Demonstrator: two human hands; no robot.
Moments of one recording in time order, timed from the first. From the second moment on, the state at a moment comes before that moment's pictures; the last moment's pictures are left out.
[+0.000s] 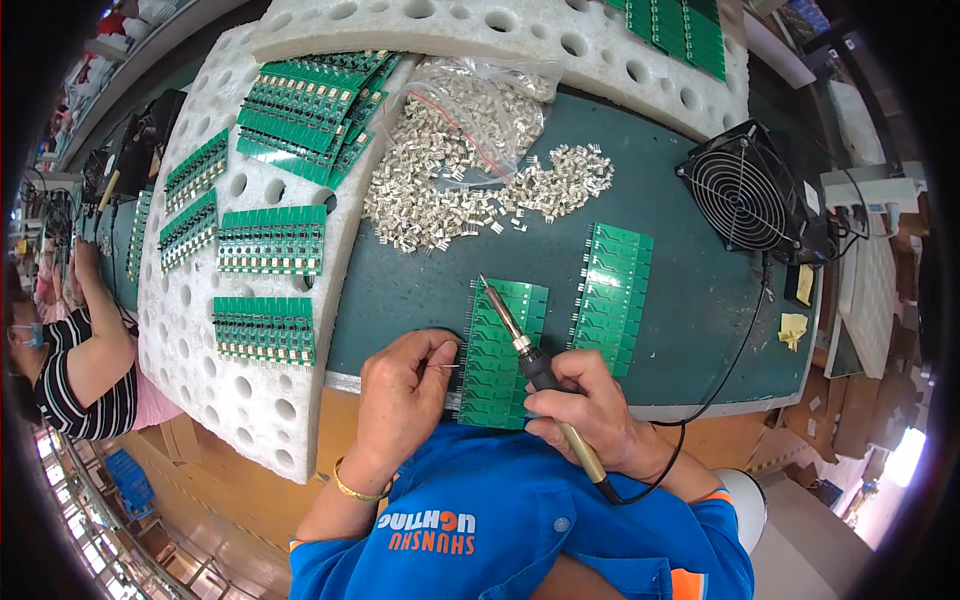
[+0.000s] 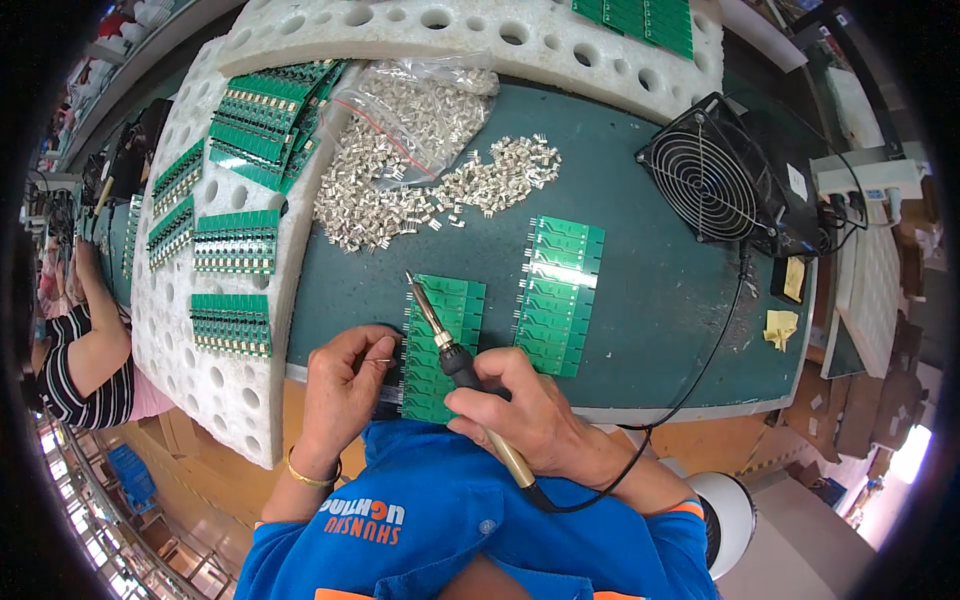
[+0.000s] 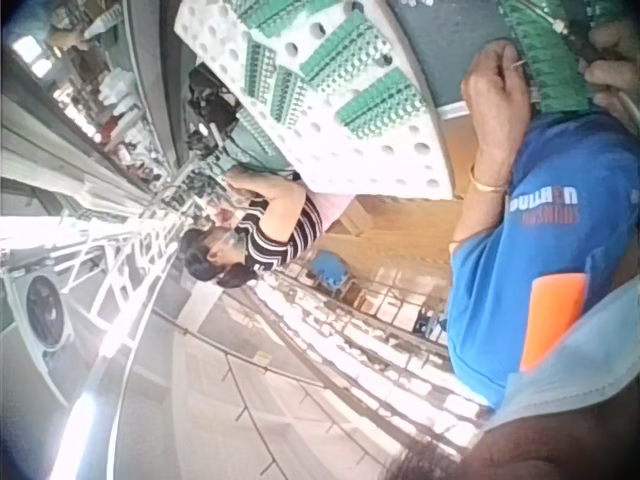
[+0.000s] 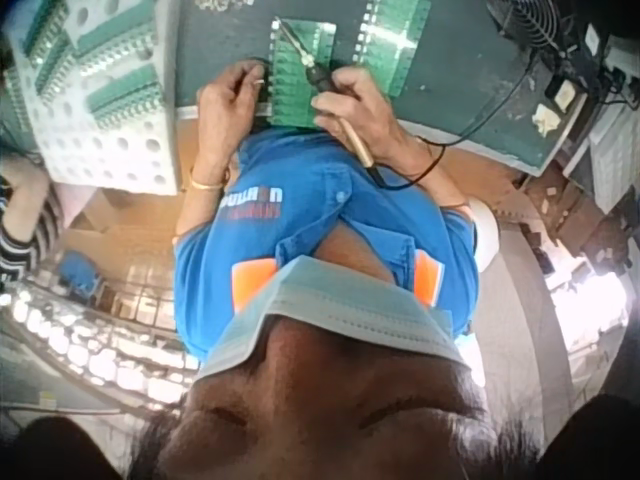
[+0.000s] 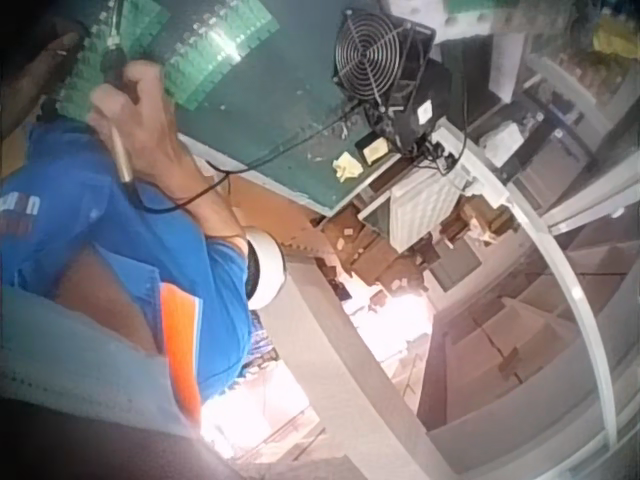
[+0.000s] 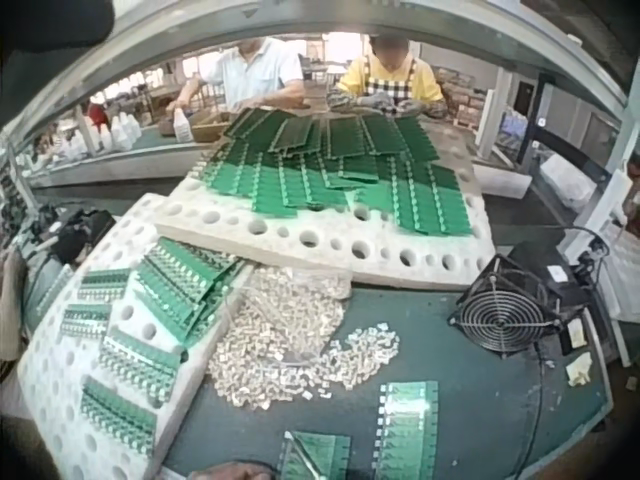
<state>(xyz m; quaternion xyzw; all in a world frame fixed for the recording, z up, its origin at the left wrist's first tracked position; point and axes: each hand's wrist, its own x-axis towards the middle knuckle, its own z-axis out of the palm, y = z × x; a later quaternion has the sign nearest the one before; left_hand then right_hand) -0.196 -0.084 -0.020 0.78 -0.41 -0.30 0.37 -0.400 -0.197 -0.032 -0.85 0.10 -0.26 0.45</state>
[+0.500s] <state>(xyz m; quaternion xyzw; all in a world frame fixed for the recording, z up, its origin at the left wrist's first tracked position) -0.190 -0.089 -0.017 0.76 -0.34 -0.44 0.34 -0.402 -0.194 -0.034 -0.83 0.11 -0.28 0.47</state>
